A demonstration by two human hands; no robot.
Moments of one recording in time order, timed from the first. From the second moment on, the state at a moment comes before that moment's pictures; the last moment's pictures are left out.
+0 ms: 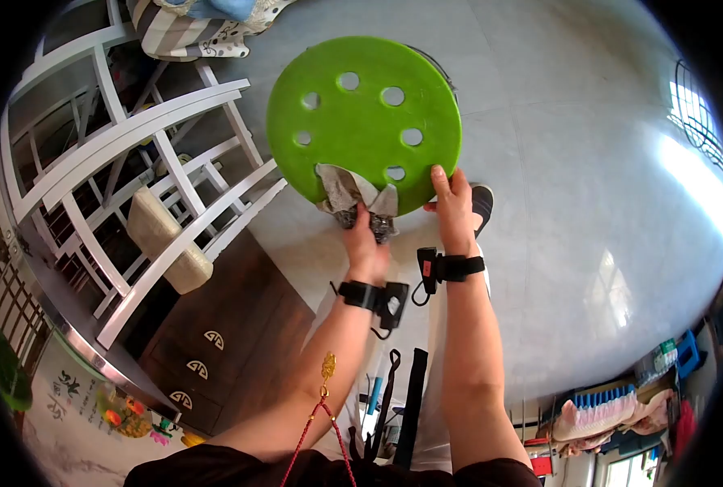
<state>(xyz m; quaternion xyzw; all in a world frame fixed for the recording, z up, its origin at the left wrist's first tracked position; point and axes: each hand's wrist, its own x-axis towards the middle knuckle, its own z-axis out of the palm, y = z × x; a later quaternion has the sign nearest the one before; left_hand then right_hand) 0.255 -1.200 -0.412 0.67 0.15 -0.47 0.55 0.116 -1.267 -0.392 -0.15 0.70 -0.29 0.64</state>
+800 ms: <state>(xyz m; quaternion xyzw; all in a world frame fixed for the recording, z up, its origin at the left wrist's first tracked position) 0.472 -1.354 -0.426 0.63 -0.12 -0.65 0.40 0.139 -1.336 -0.374 -0.17 0.56 -0.43 0.69</state>
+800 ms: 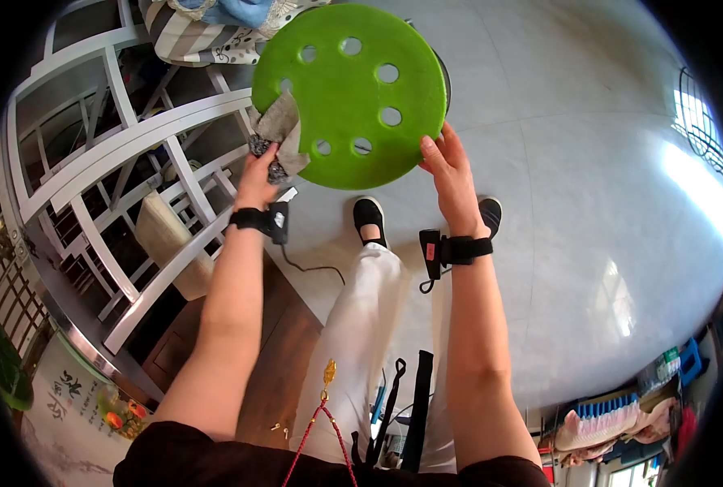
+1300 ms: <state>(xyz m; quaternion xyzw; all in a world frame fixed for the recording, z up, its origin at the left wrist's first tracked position) 0.276 -1.203 -0.406 0.60 0.12 -0.56 0.55 0.123 -1.236 -0.401 -0.10 0.60 -0.31 0.73</state>
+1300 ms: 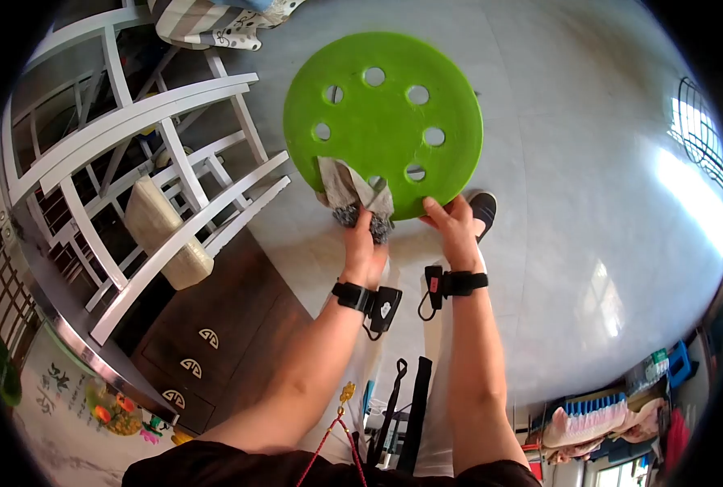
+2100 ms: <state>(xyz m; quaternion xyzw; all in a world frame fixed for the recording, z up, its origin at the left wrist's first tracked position) 0.389 -1.258 -0.428 0.64 0.08 -0.51 0.57 0.136 -1.296 -0.399 -0.34 0.70 -0.29 0.56</state>
